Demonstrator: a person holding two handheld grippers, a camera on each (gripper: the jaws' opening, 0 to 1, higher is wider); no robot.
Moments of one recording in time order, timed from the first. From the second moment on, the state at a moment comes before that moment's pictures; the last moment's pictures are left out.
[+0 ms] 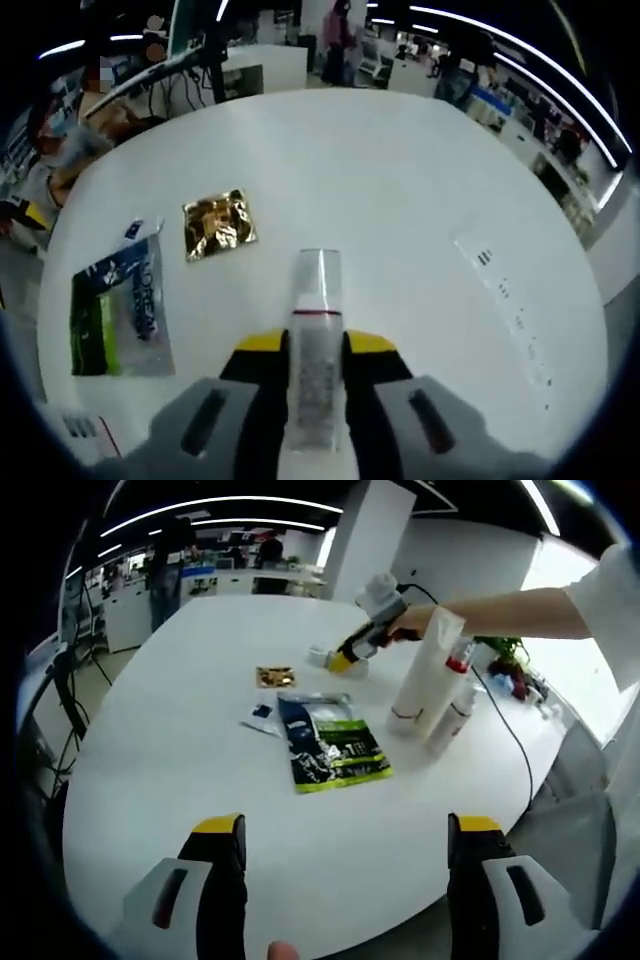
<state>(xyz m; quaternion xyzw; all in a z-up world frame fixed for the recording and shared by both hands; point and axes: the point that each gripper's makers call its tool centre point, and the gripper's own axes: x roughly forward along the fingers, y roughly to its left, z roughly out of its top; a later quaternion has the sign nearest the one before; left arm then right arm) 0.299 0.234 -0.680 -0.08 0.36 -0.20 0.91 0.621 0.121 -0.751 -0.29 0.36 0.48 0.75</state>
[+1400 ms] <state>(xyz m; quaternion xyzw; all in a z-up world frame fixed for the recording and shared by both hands) 0.308 0.204 -0.624 -0.07 0.30 -0.24 0.92 0.591 0.059 -0.624 -0.19 0.27 0.43 0.84</state>
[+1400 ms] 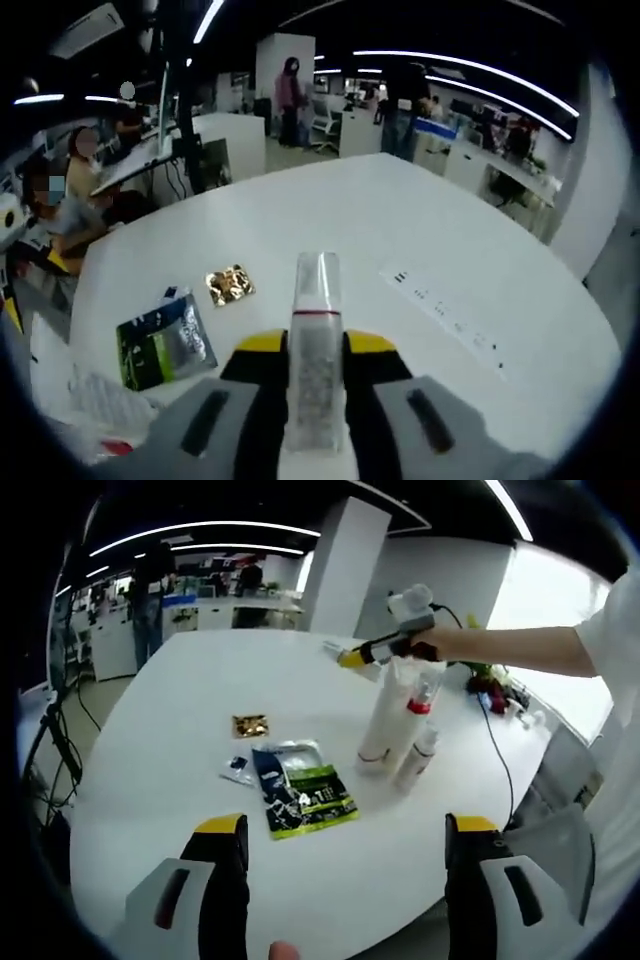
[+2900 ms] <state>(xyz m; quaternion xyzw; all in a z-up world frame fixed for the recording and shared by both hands) 0.260 0.149 -0.600 -0.04 0.28 -0.35 0.90 0.465 0.022 -0.487 0.05 0.15 0.42 0.89</state>
